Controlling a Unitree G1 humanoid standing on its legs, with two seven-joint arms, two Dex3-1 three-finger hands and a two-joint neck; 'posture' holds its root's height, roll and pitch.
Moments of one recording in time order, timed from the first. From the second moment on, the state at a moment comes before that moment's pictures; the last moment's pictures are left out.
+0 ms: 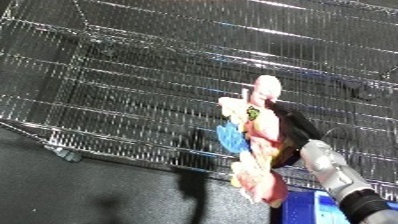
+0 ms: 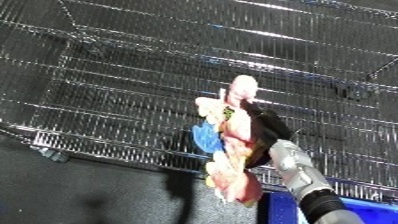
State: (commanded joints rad) left arm 0.12 0.42 -0.19 0.10 -0.50 -0.18 0.17; right arm -0.80 -0.58 0.59 1.00 -0.10 -0.05 -0.08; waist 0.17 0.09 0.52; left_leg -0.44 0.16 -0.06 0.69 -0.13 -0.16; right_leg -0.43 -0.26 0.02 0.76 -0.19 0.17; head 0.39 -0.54
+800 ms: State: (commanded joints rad) left arm 0.10 0.41 -0.16 0.15 -0.53 -0.17 0.18; right arm -0.77 -0.60 0.53 0.84 -0.09 -0.04 -0.12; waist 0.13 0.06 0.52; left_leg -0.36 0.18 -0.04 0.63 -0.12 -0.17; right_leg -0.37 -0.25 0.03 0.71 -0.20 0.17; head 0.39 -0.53
